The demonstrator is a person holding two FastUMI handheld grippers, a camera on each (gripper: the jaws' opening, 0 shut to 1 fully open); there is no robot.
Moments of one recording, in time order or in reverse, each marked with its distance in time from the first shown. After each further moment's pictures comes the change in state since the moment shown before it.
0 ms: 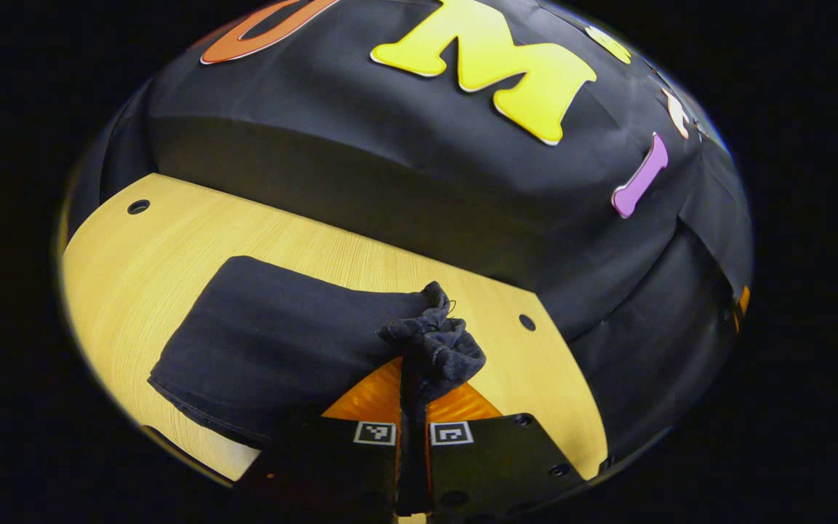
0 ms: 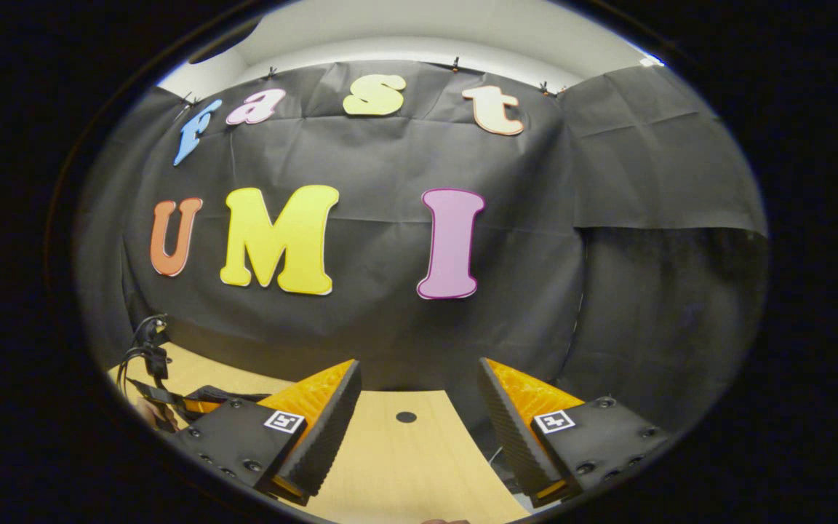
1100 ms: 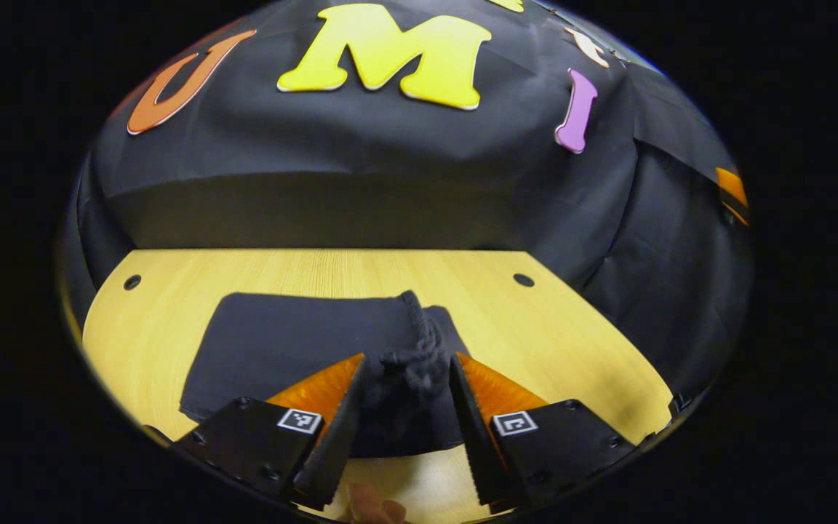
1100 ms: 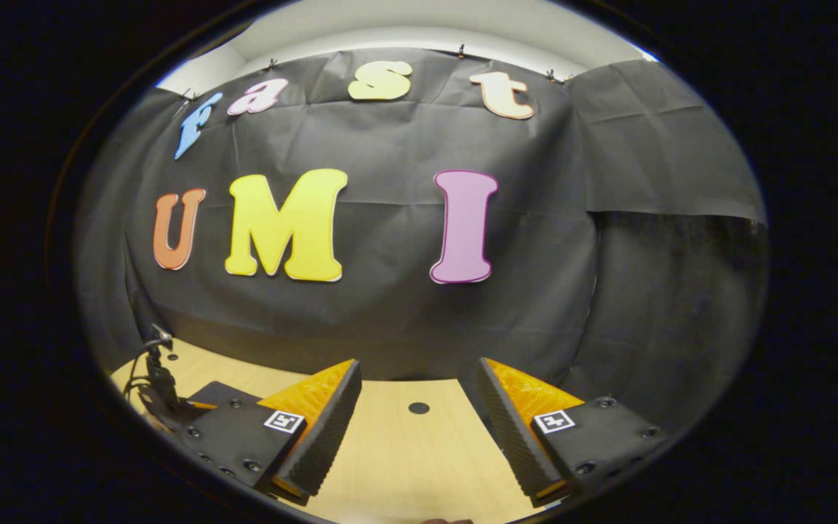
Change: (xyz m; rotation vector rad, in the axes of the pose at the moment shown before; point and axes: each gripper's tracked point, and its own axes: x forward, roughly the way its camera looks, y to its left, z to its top) left arm -0.037 -0.022 0.006 0.293 -0.067 -0.043; right arm 0.014 0.034 -0.016 0.004 0.064 0.034
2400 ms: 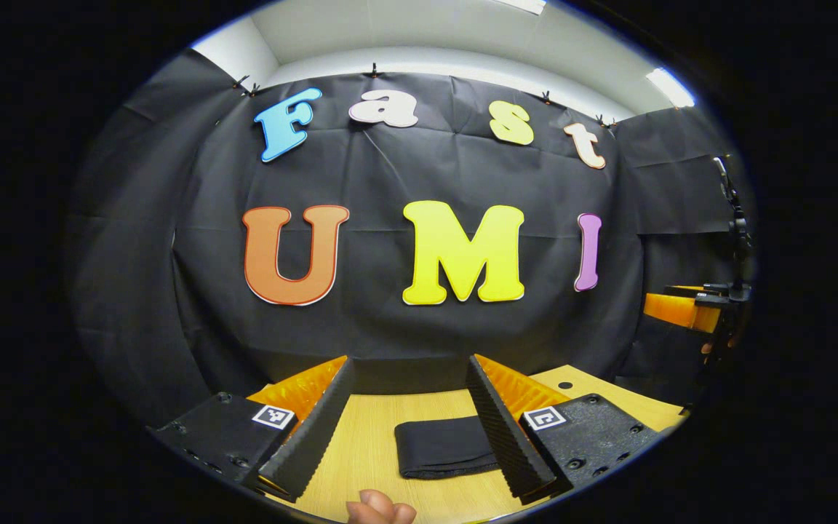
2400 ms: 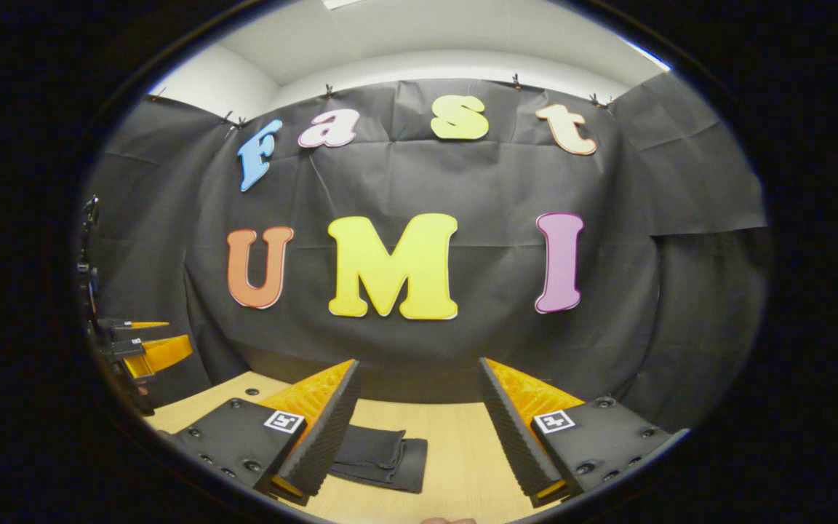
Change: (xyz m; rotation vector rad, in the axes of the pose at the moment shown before) left arm -0.297 0.116 0.163 0.148 -0.510 0.235; right arm -0.085 0.194 0.034 0.035 -0.107 0.205
